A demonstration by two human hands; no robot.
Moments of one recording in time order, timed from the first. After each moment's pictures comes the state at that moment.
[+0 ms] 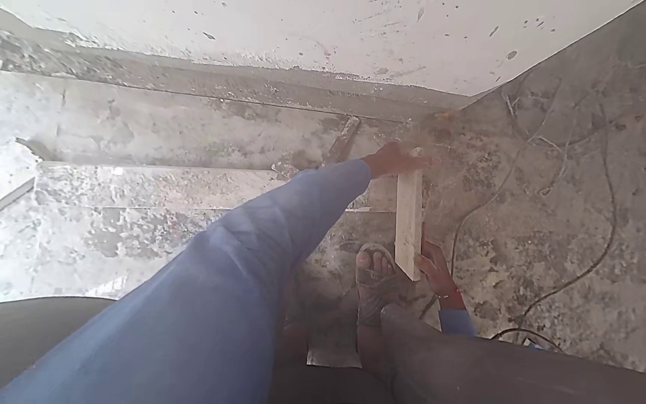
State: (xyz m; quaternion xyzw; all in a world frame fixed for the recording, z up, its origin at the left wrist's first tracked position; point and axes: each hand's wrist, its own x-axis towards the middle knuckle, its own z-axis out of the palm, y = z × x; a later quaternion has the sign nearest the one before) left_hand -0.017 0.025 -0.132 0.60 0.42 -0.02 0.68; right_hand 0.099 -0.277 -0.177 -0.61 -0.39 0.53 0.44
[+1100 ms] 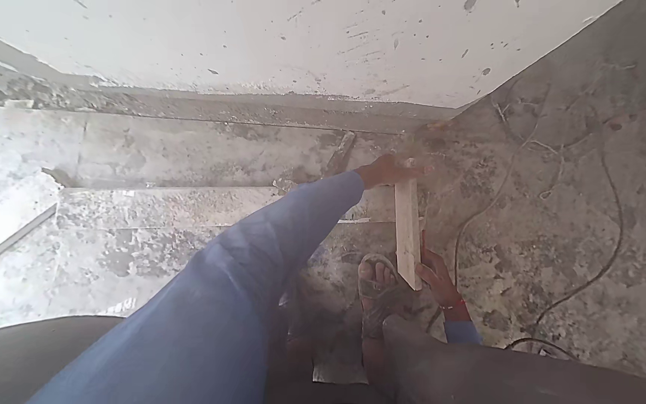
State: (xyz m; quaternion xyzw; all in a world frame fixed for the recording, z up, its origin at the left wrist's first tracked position) left_hand -0.016 0.028 -0.137 0.61 0.41 -0.04 0.68; right_hand 0.099 -0.279 -0.176 -0.62 -0.38 0.53 0.44
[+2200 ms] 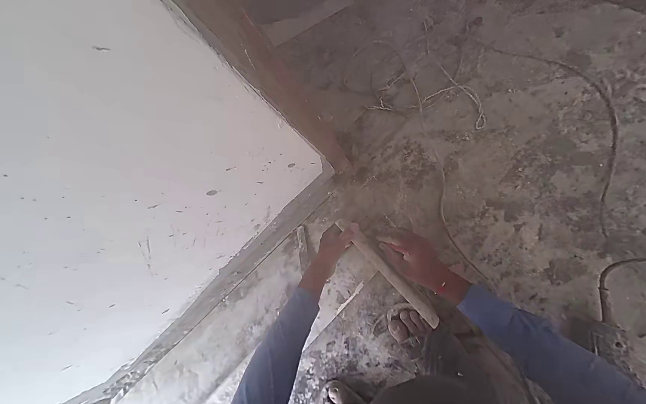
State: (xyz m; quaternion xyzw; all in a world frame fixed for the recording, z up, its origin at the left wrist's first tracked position) left_hand -0.008 0.009 -0.125 0.60 0.44 -0.01 0.66; right_hand 0.102 -0.191 -0.160 -0.75 -0.43 0.15 0.48
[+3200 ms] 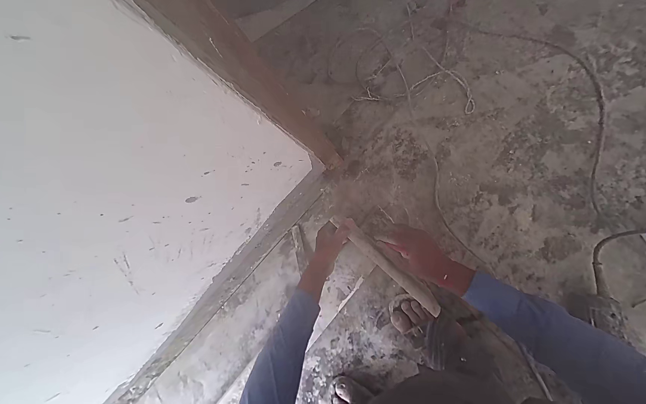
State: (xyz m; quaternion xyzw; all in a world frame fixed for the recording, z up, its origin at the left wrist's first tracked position) left_hand -0.007 0.008 -0.126 0.61 0.45 -0.01 0.65; right_hand 0.105 -0.199 -0.150 -0.75 -0.49 0.15 0.42
